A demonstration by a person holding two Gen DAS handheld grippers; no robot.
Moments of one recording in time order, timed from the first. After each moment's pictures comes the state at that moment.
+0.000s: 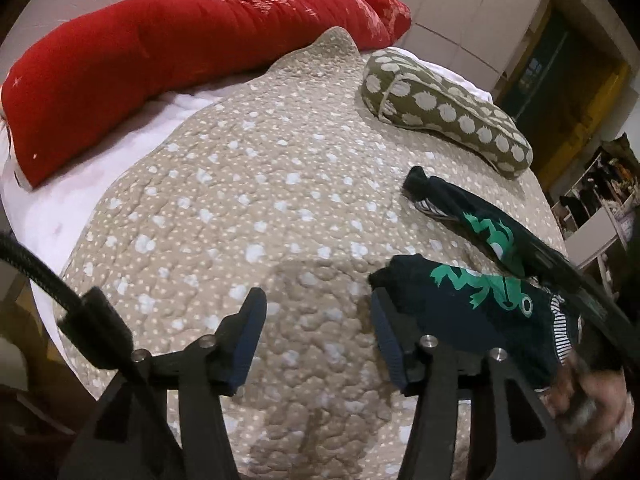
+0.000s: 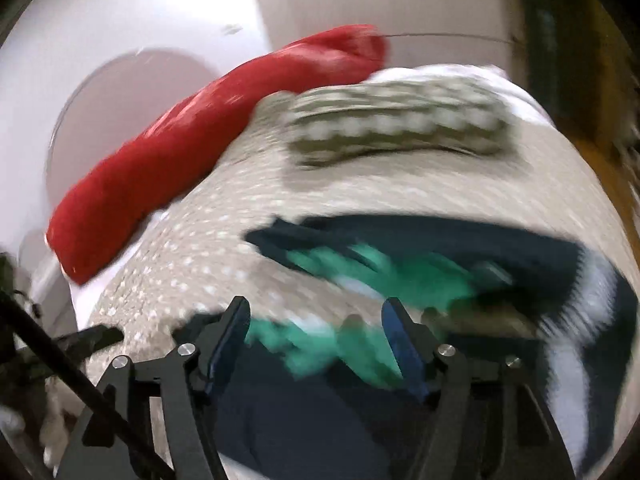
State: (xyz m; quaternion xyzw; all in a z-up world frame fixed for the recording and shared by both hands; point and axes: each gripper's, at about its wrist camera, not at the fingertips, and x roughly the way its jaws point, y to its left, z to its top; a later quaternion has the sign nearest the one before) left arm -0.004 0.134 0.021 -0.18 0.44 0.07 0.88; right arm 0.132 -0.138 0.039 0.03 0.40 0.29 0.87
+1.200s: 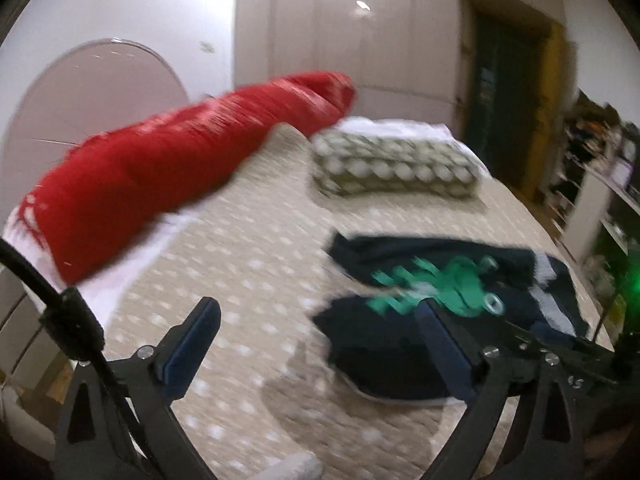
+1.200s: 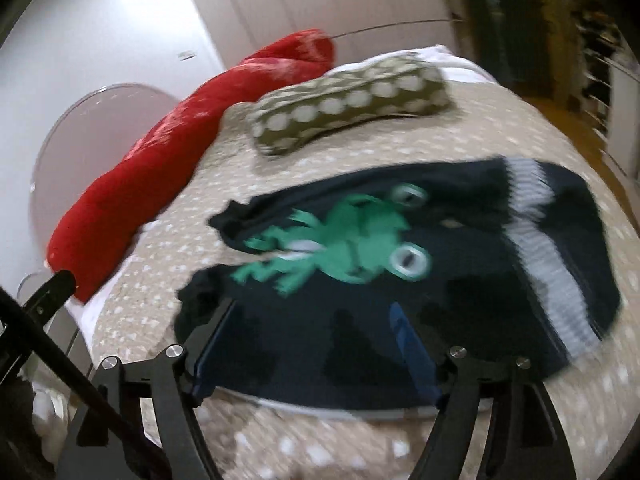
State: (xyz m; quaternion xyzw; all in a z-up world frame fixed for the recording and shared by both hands) left arm -0.058 0.043 0.076 -0.03 0.31 0.05 0.95; right arm 0.045 -0.205 0.025 0.13 0.41 0.20 0.88
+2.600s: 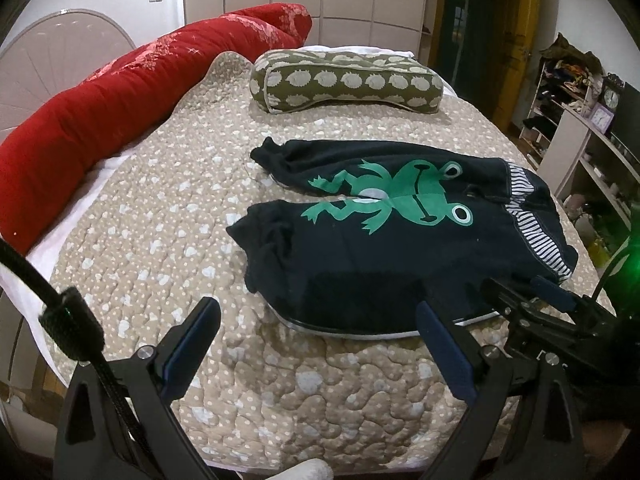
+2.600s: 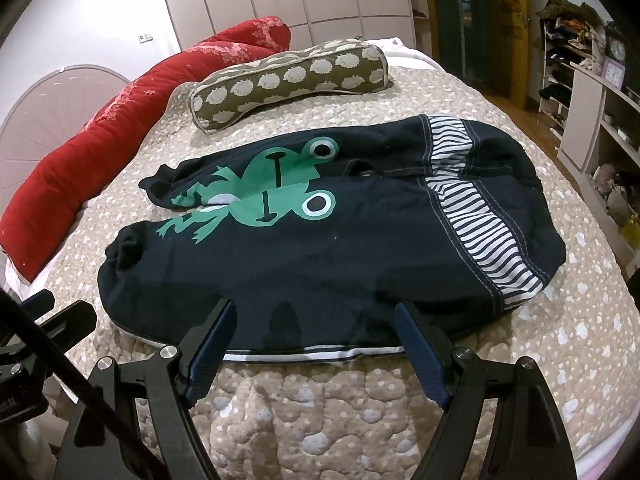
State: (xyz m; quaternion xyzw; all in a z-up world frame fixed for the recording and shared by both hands) left arm -0.047 -0.002 0.026 -0.02 0.42 -0.01 0.91; right arm 0.031 -0.227 -0.007 0.08 0.44 0.12 0.89
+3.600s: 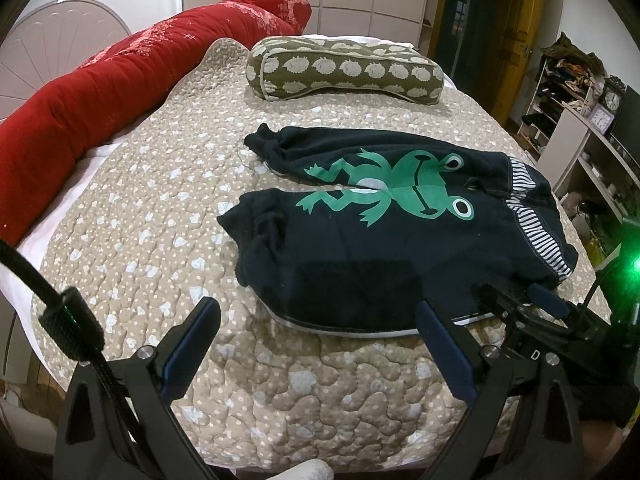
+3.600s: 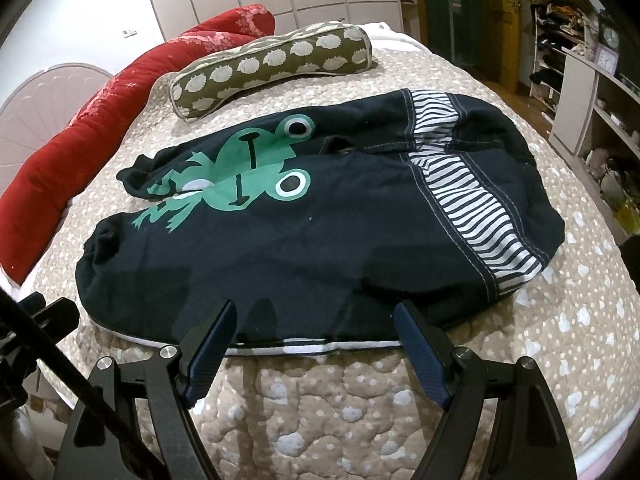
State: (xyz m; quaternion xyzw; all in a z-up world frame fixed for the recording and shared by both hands) left arm -0.040 -0.001 0.018 -0.03 0.44 -0.01 0.90; right arm 0.035 -0.235 -0.024 0.08 0.46 0.10 0.88
